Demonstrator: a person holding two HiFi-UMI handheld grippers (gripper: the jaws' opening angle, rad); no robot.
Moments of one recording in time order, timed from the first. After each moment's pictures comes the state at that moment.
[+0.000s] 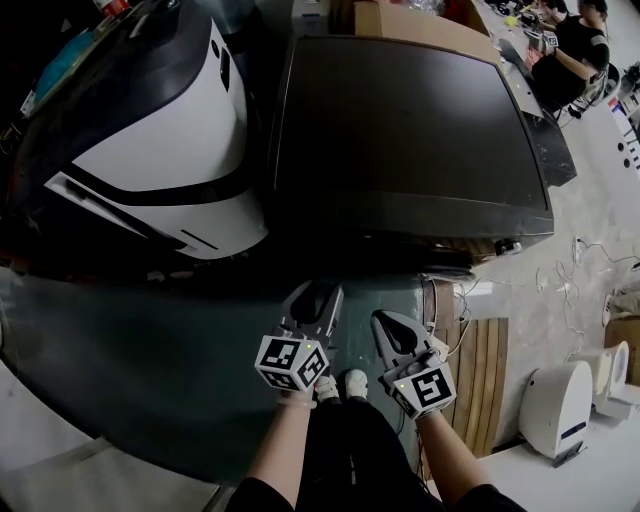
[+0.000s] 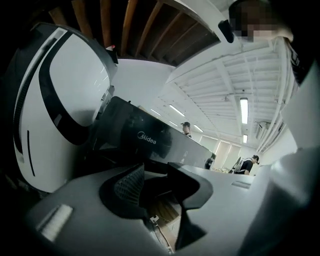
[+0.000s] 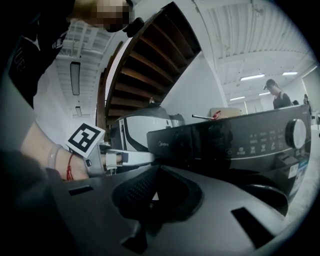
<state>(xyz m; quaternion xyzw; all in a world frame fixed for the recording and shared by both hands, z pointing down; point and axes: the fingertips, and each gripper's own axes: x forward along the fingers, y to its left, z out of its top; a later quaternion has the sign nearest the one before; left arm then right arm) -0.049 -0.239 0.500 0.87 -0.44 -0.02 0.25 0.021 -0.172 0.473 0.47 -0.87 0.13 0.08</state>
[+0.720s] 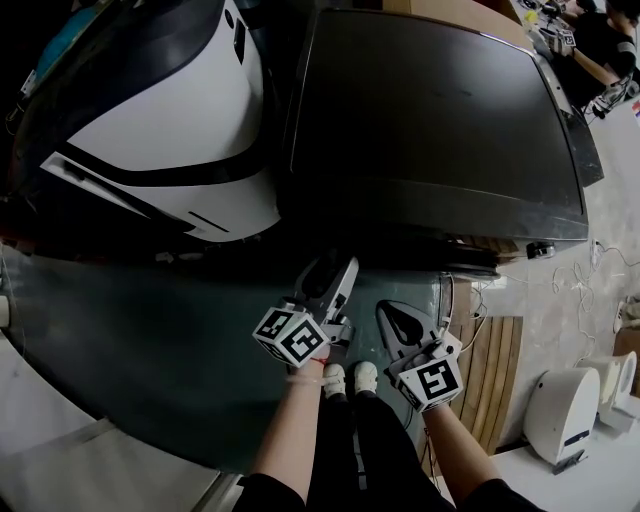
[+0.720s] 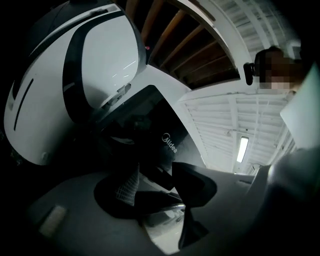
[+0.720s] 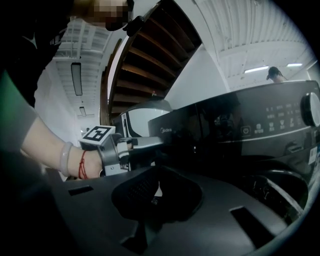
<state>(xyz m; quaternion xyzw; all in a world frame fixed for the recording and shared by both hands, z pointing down) -0.058 -0.282 0.519 0.83 -0.40 -0.18 0.35 0.002 -0.192 0.517 0.43 -0.89 0.13 0.08</state>
